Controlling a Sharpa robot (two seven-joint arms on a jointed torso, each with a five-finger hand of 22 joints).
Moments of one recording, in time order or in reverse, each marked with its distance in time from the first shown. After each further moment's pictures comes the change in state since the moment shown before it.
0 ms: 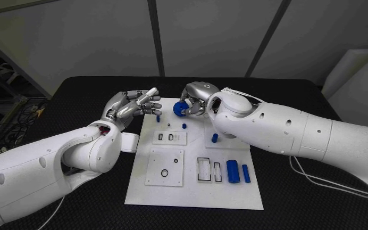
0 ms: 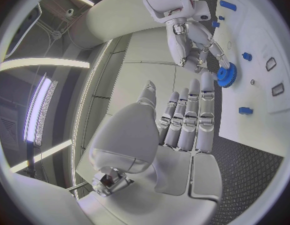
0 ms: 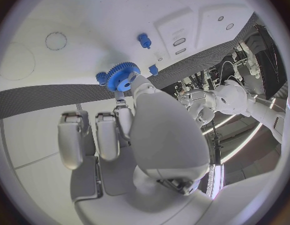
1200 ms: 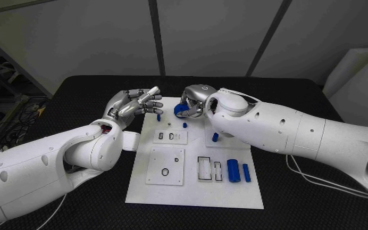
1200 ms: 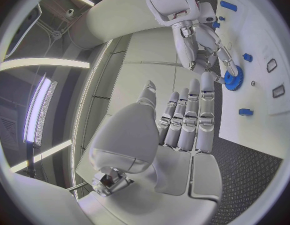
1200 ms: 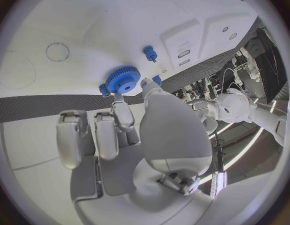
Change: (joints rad) left arm 0.000 0.003 0.000 -0.002 0.000 0.000 -0.001; left_hand 0.000 0.000 0.003 -0.003 0.000 0.000 0.000 0.000 0.000 0.000 0.000 0.000 0.000 0.000 0.000 0.000 0.001 0.000 0.000 0.000 0.000 0.000; right arm -0.002 0.039 -0.010 -0.060 -0.012 0.072 0.008; right_hand -0.246 -0.016 -0.063 0.059 0.002 -0.074 0.021 -0.108 0.004 -0.050 0.047 -0.067 -0.042 0.000 0.029 0.007 0.001 0.000 -0.004 0.025 0.000 0.000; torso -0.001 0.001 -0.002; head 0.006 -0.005
